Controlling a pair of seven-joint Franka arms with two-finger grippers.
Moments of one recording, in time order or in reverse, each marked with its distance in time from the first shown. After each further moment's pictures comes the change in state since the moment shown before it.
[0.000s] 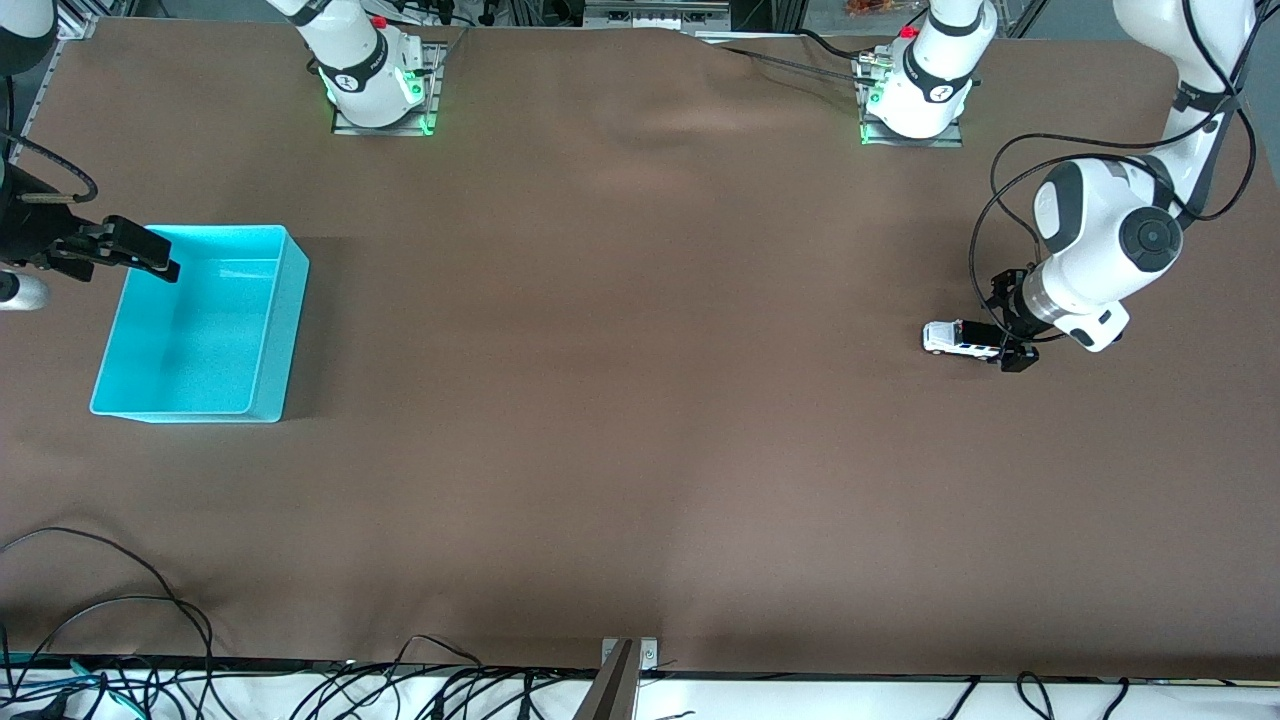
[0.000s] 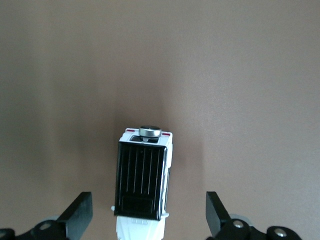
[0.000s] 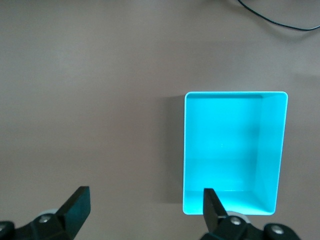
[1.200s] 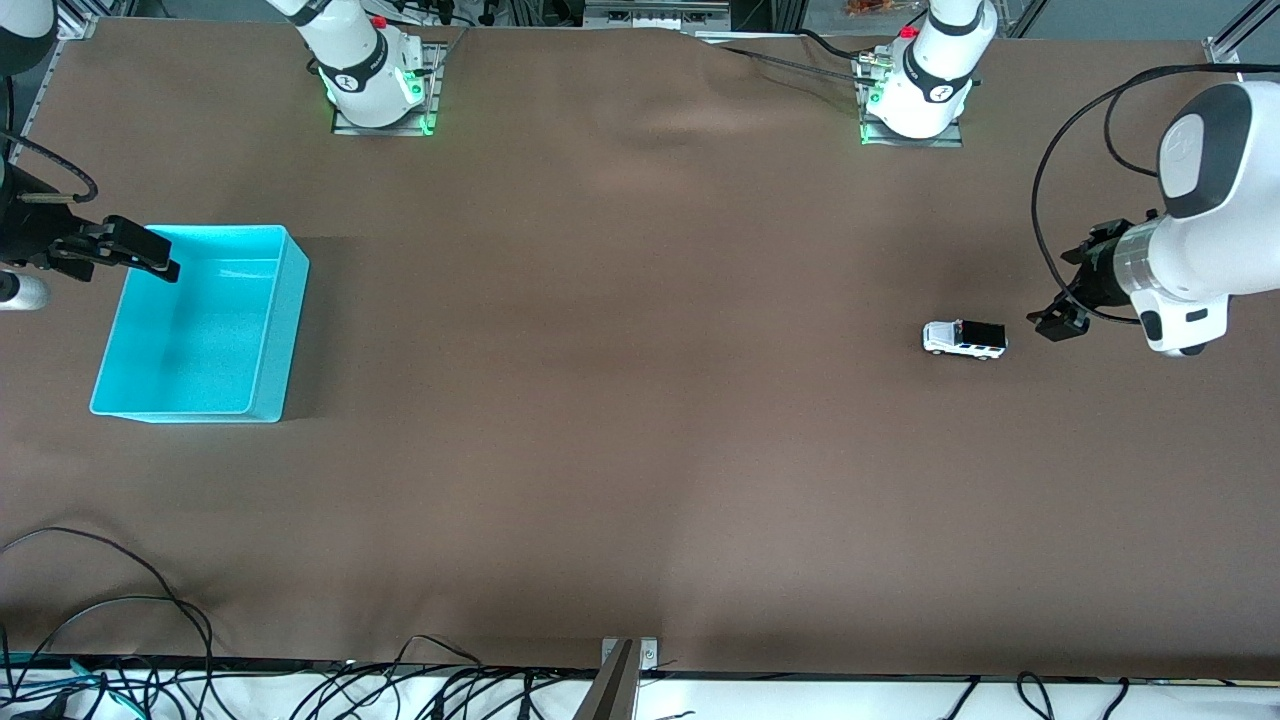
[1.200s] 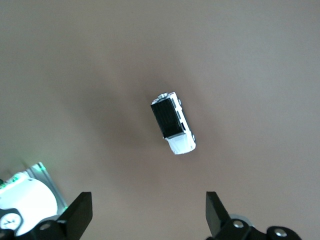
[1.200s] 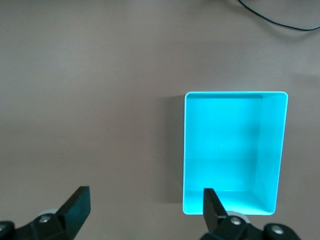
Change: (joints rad) left arm -0.044 -0.104 -0.007 0.481 -0.001 -0.811 0.392; right arm 0.000 0.000 0.000 0.000 0.000 0.000 -0.001
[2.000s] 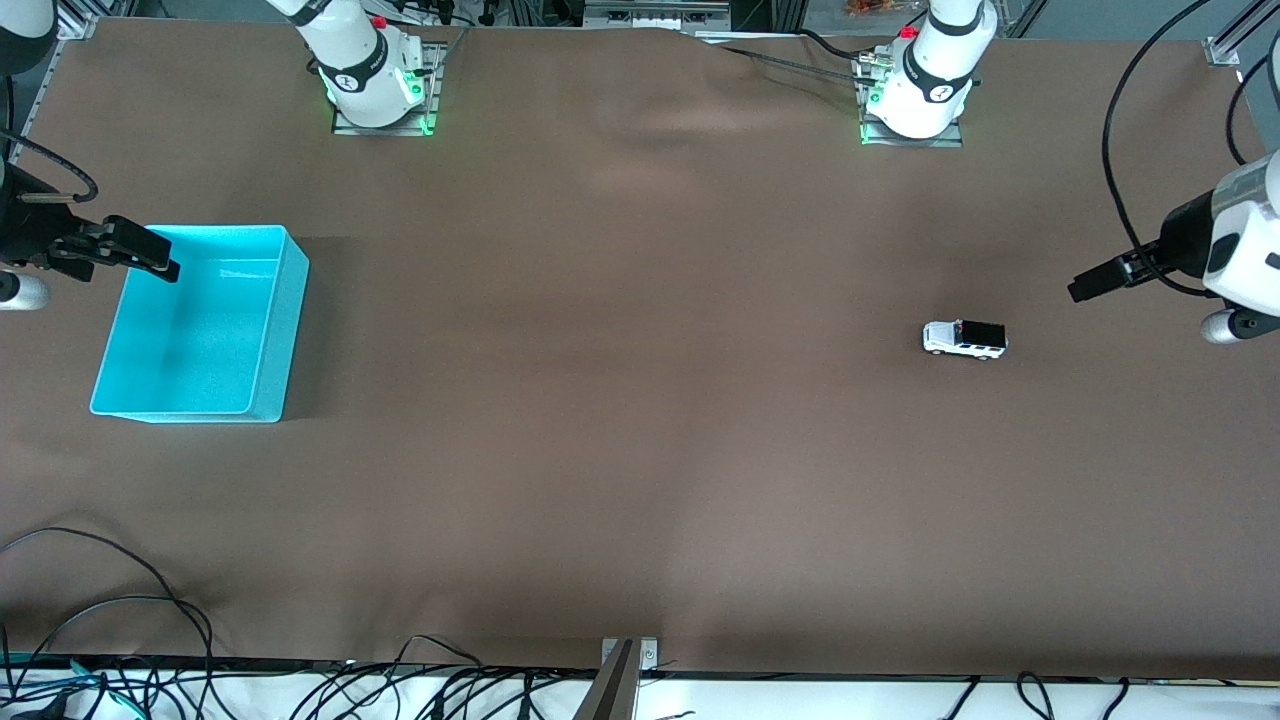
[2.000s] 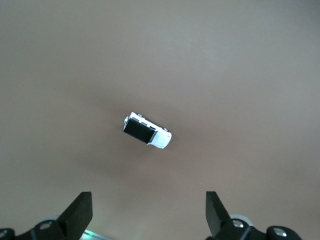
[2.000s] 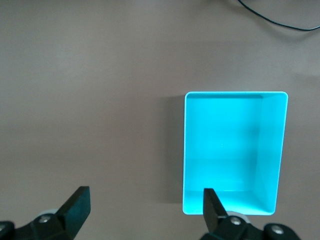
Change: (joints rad) left arm -0.004 -0.022 -0.003 0.260 -0.020 -0.161 0.672; right arm 0.000 0.000 0.000 0.000 0.000 0.000 -0.001
